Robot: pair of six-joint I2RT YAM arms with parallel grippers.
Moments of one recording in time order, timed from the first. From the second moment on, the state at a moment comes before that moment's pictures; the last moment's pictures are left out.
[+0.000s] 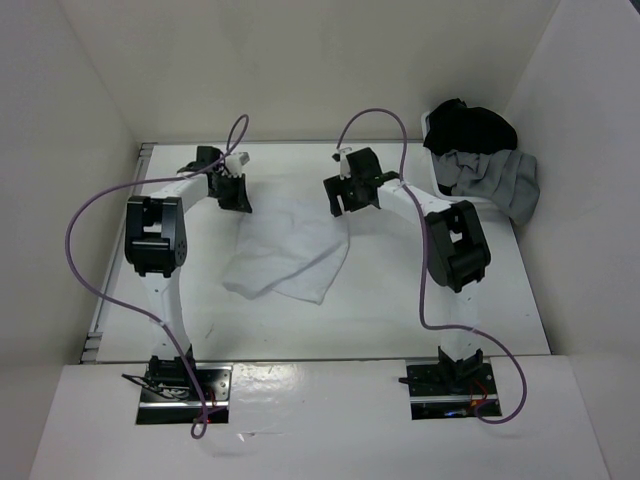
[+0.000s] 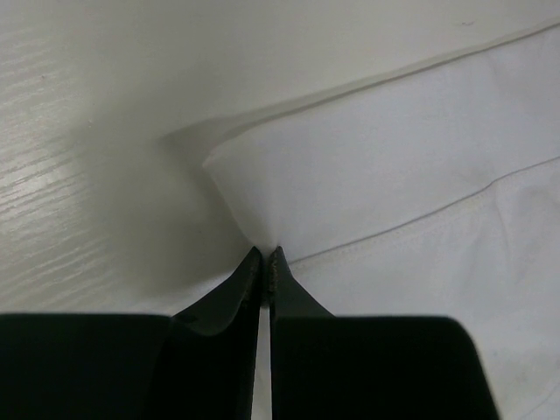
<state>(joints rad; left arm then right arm) -0.01 2.21 1.64 -0.46 0.47 0.04 0.42 2.06 1.55 -0.32 -0.08 0.03</state>
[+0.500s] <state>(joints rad) 0.00 2.13 1.52 -0.45 0.50 0.04 0.40 2.10 1.55 -0.33 -0.07 0.04</state>
